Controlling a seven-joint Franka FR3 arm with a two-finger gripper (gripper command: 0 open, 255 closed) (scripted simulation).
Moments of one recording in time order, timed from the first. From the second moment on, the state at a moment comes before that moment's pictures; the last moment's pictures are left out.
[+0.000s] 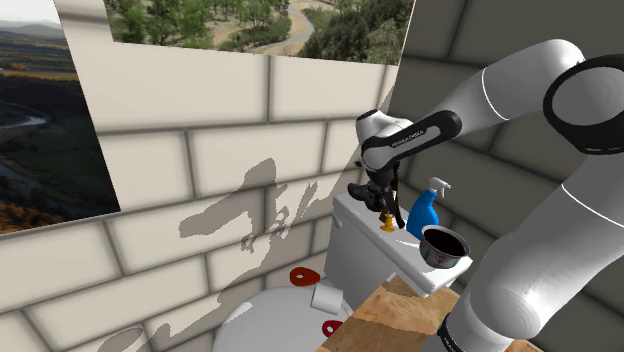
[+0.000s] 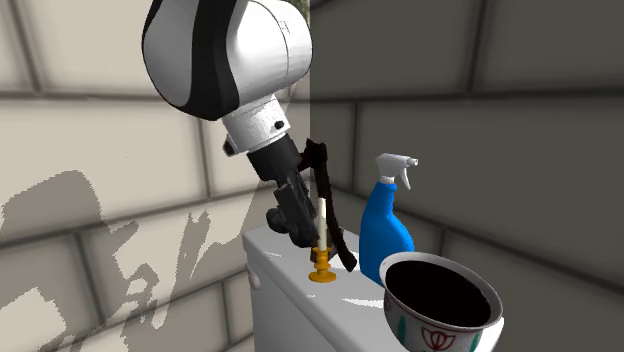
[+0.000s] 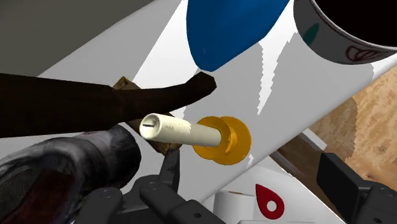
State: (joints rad) arm 0.01 -0.18 -0.31 -2.43 -0.48 1.97 -0.76
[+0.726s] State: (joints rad) arm -0.01 -0.12 -0.34 -2.49 -0.52 2.09 -0.76
